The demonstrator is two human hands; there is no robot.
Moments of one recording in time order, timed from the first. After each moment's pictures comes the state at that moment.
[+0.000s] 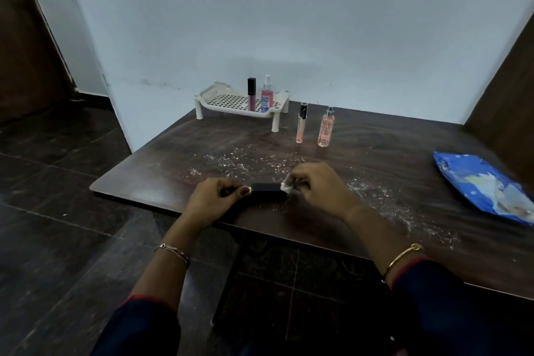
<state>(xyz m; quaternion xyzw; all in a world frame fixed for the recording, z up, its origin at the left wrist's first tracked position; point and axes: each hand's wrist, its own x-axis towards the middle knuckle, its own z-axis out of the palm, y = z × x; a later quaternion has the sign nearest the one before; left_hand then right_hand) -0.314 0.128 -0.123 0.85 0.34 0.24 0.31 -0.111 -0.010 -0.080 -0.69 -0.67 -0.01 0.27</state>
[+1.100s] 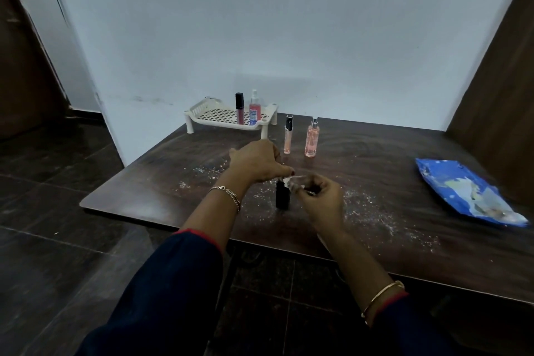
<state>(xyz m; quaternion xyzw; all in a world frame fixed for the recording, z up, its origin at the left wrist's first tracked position) -0.214 0.084 -0.015 0.91 0.34 0.14 0.17 -0.127 -0.028 -0.100 -0.65 -0.35 0.09 0.67</state>
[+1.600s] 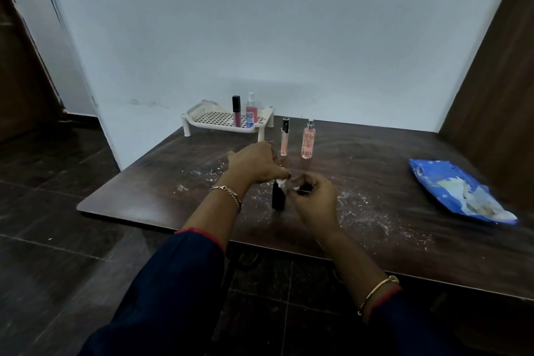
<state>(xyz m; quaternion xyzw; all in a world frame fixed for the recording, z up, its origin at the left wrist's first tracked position) -0.213 0.083 -0.013 0.91 0.34 0.13 0.17 -0.130 -0.026 -0.096 -0.70 -0.39 -0.01 0.59</state>
